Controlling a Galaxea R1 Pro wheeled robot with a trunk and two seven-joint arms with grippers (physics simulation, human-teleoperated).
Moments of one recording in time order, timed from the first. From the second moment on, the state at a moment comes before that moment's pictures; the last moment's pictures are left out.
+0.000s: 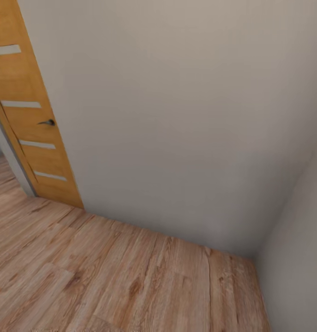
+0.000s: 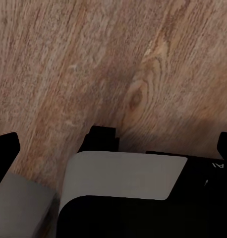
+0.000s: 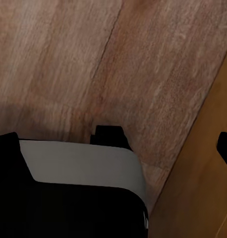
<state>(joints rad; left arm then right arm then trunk) -0.35 -0.06 0.00 -0.01 0.09 0.05 0.15 -0.26 0.07 0.51 0.03 -0.40 -0.11 -0.18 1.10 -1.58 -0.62</state>
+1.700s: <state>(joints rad) -0.35 -0.06 0.00 -0.01 0.09 0.05 0.15 -0.26 0.07 0.51 0.03 -0.40 -0.11 -0.18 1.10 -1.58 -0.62</state>
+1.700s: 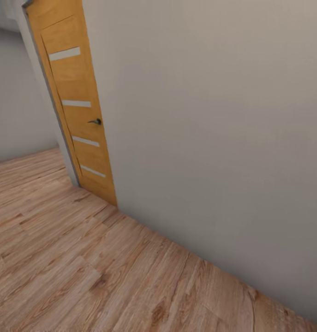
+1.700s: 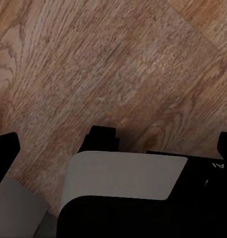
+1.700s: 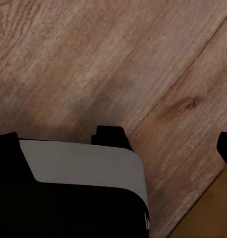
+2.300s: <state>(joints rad) -0.35 -0.06 0.00 0.00 0.10 0.06 0.15 -0.26 0.07 0.51 0.03 -0.39 -0.11 -0.18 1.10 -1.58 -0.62</state>
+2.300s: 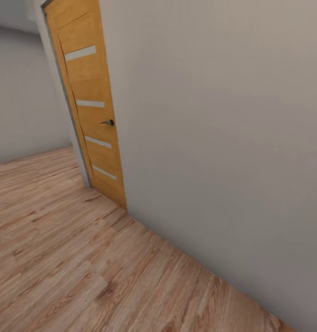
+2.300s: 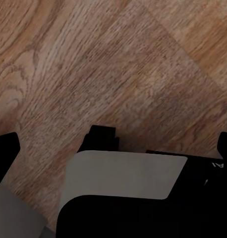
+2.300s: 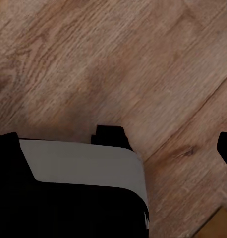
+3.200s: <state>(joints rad) -0.35 -0.06 0.00 -0.01 0.10 0.05 0.15 -0.26 0.07 0.51 0.03 -0.39 -0.11 -0.18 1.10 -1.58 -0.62</state>
